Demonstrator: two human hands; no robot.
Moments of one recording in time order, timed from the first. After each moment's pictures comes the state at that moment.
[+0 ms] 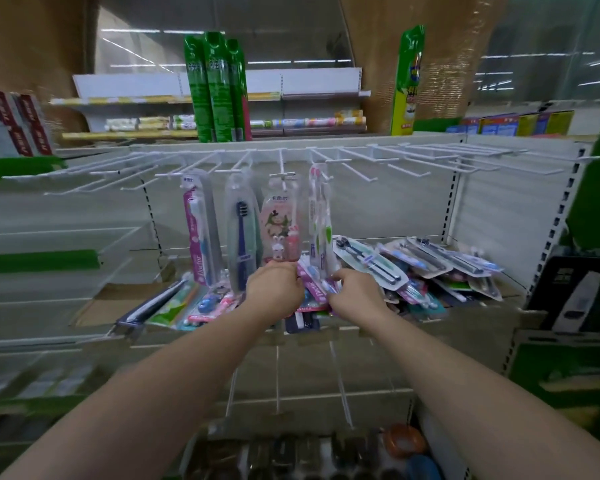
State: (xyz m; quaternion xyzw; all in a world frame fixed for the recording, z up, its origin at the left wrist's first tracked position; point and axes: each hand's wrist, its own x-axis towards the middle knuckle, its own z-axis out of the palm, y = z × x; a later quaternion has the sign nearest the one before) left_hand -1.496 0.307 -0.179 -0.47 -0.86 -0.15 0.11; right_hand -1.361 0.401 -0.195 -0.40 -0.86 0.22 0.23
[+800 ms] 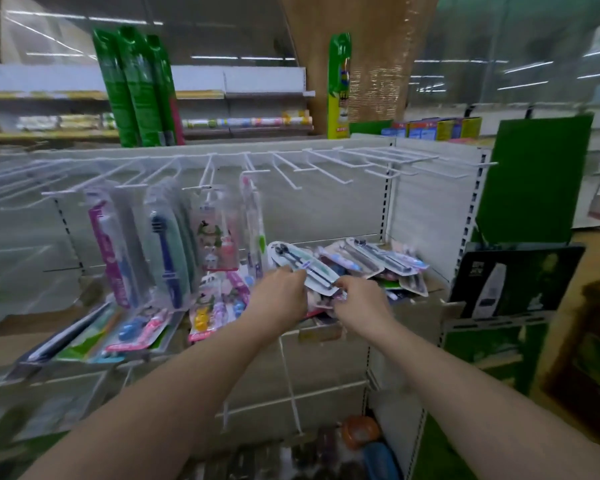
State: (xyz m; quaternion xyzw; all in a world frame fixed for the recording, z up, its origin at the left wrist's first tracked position) left_hand -1.416 0.378 -0.184 -0.61 -0.76 -0.15 0.18; right_hand -1.267 0.451 -0.193 -0.47 -0.84 0.14 0.25
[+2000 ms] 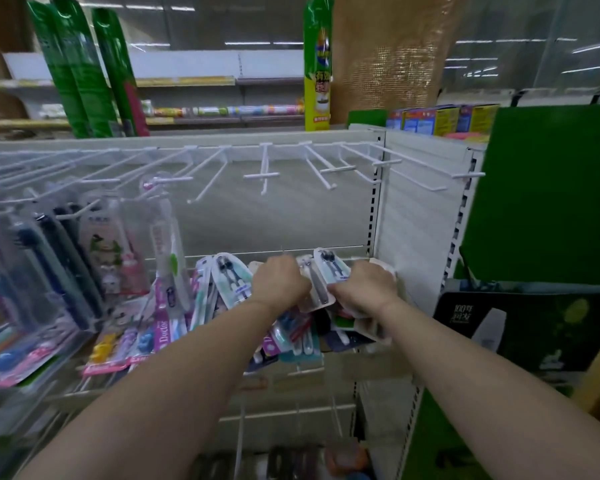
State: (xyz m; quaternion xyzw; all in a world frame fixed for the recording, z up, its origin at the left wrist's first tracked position) left_hand -1.353 0.560 -0.162 -0.43 -0.88 -0.22 0.01; right_hand -1.230 0.655 -0.176 -0.50 -0.84 0.15 0.16
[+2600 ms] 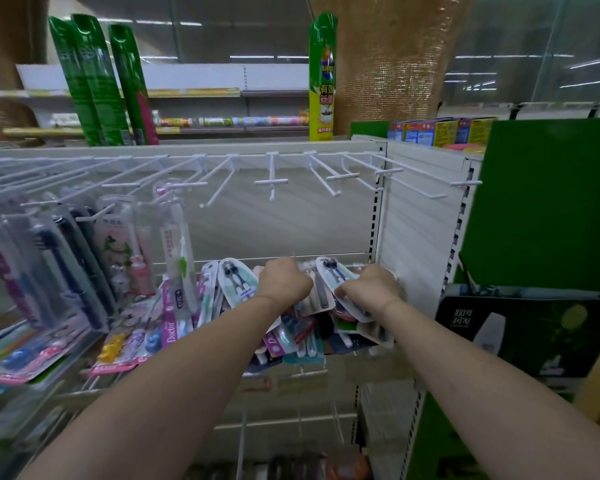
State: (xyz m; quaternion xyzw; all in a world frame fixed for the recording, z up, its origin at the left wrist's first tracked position) left_hand -1.351 0.551 -0.149 -0.40 -0.87 -0.28 -0.05; right_hand -1.223 0.650 -0.170 -0.54 -0.78 0.26 0.20
